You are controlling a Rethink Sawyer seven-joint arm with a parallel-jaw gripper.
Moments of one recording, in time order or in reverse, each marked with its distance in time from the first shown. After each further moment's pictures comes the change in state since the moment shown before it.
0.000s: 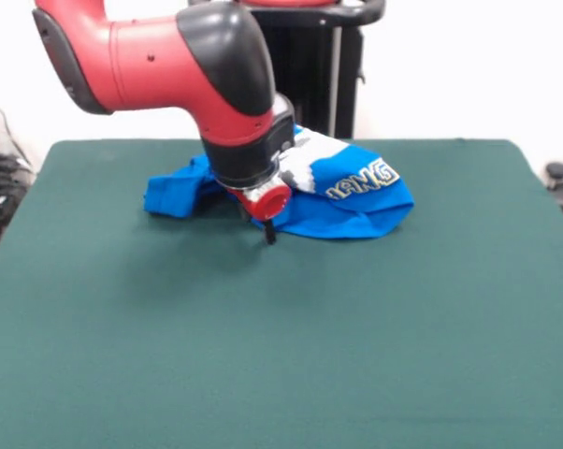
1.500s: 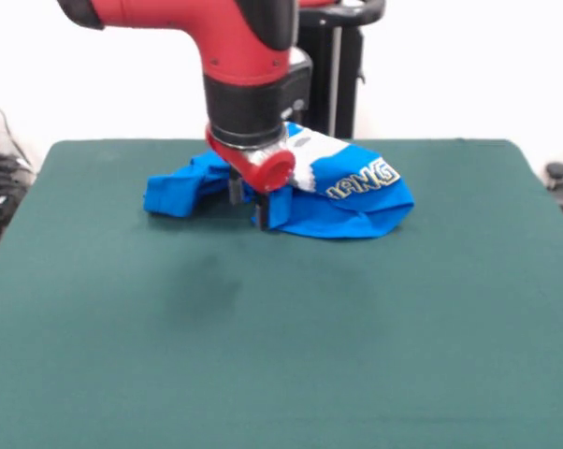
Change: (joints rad) arm 0.128 -0.169 -0.068 -0.020 0.049 -0.010 0.021
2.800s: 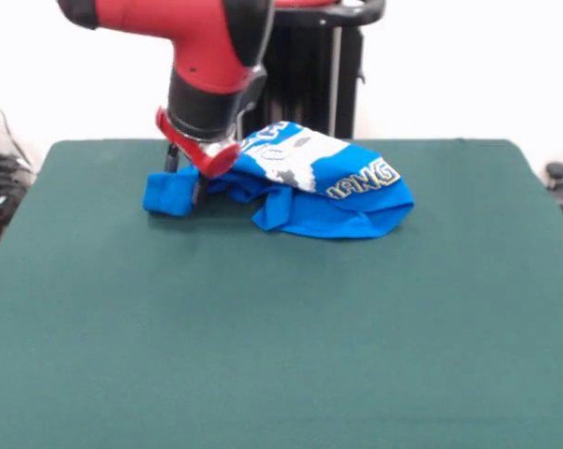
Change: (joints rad) arm 0.018 0.012 -0.124 0.015 -0.222 0.055 0.000
